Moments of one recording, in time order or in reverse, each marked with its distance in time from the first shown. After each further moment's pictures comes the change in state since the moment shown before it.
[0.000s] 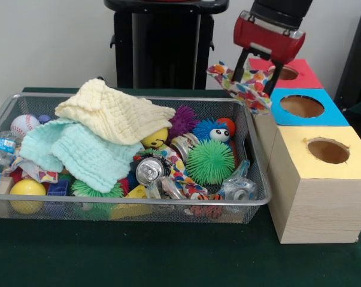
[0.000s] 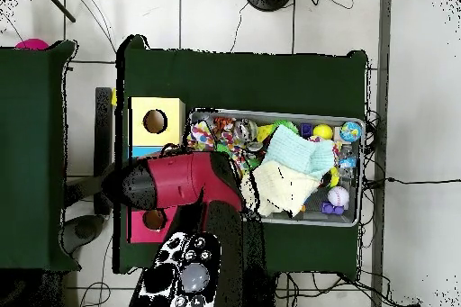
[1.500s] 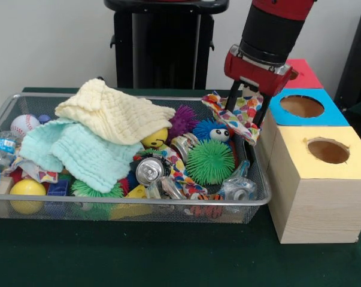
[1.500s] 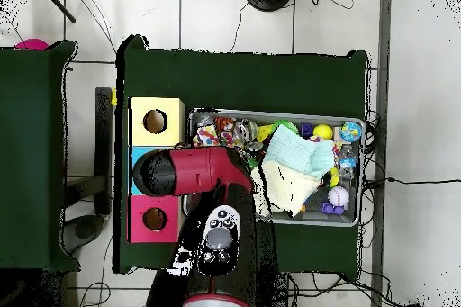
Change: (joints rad) arm -0.062 0.123 0.039 -0.010 0.050 -0.044 0.000
